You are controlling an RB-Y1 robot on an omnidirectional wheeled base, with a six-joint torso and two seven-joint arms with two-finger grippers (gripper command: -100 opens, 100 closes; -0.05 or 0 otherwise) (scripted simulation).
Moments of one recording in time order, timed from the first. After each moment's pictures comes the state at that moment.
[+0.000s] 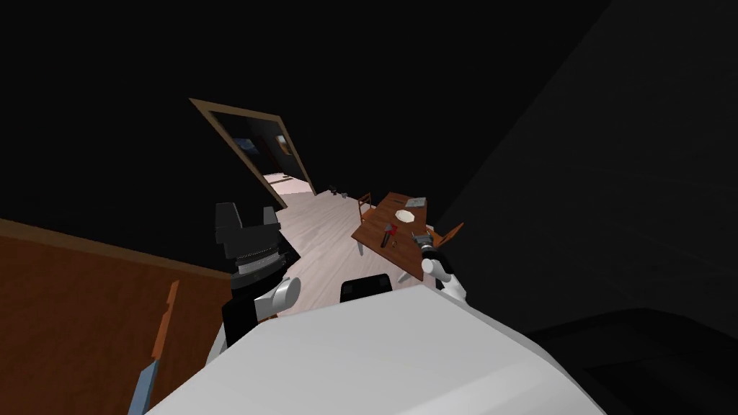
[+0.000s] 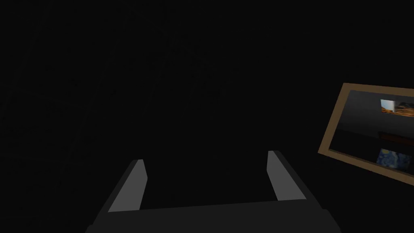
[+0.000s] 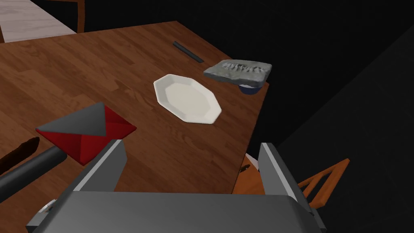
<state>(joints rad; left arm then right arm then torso) 0.48 0.02 0.03 -2.34 0.04 -0.56 -0.06 0.33 -0.21 -0.21 -1.54 -0.67 -0.11 -0.75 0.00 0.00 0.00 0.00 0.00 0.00</state>
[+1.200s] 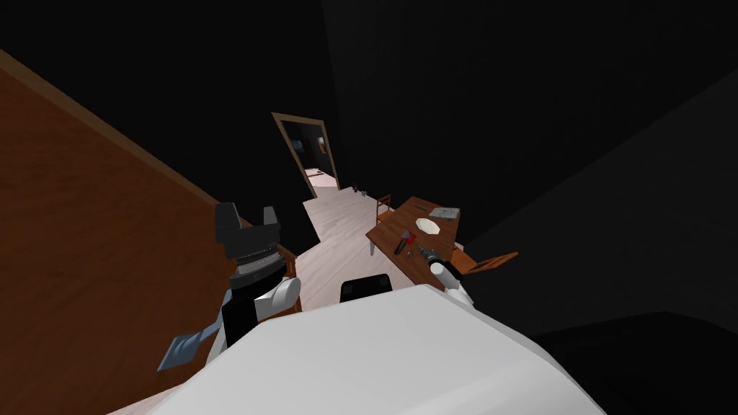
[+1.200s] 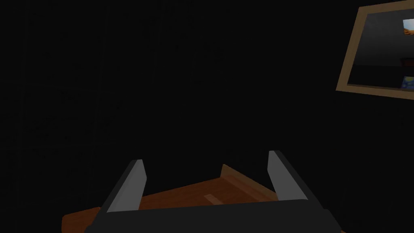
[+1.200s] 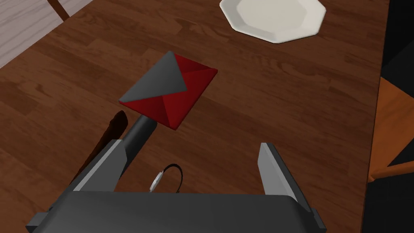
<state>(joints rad) 0.48 0.02 0.03 -2.34 0.04 -0.56 -0.06 0.25 -0.25 -0.35 -1.21 -0.94 0.09 -0.99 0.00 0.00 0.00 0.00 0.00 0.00</state>
